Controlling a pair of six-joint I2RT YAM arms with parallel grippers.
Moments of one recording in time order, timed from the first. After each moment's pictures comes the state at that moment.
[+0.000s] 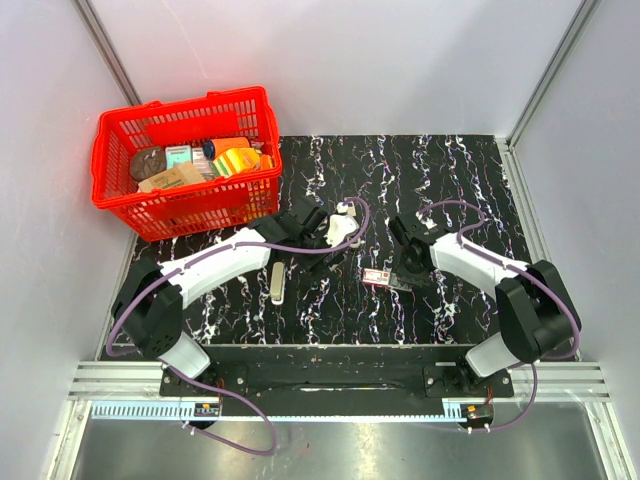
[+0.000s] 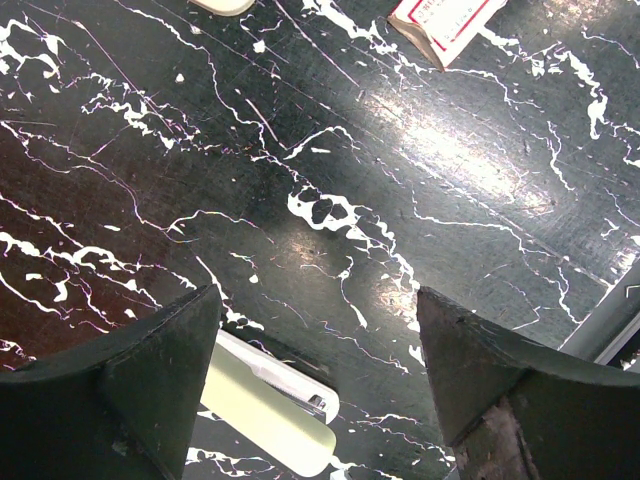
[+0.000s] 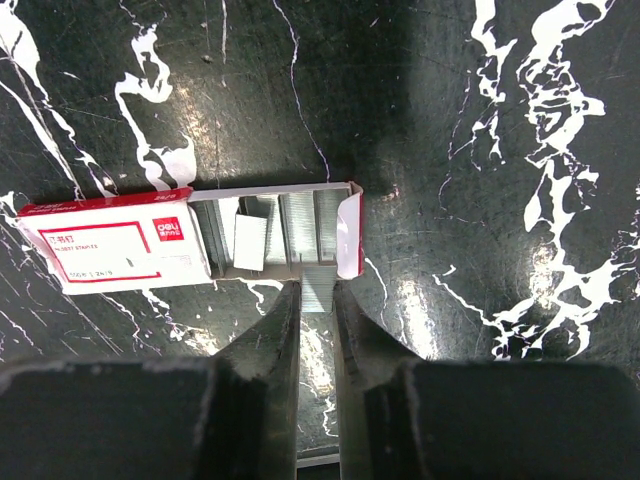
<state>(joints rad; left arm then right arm) -0.78 1.56 1.17 -0.58 0.12 0.24 0.50 1.51 0.90 -0.70 0.20 0.77</state>
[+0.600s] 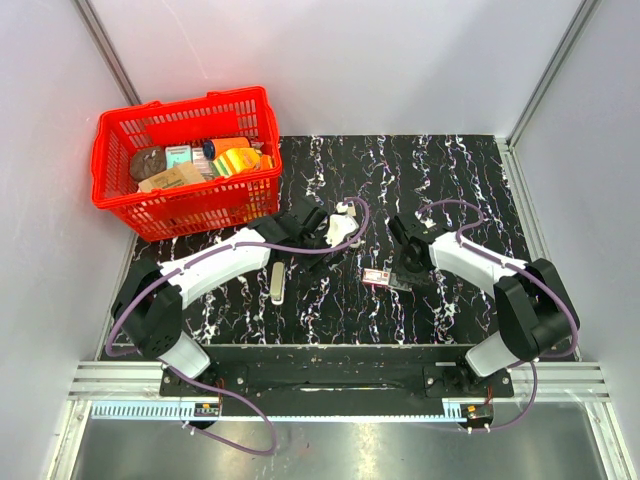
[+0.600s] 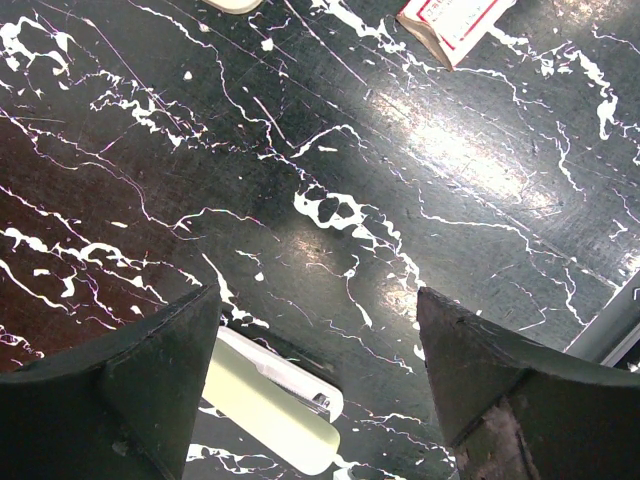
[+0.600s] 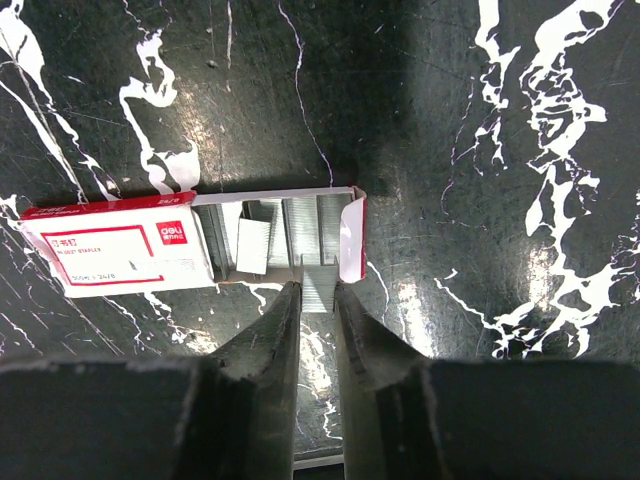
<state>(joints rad) -0.78 1.56 1.17 -0.58 0.10 0.24 0.50 1.52 0.91 -0.70 0.20 0.77</state>
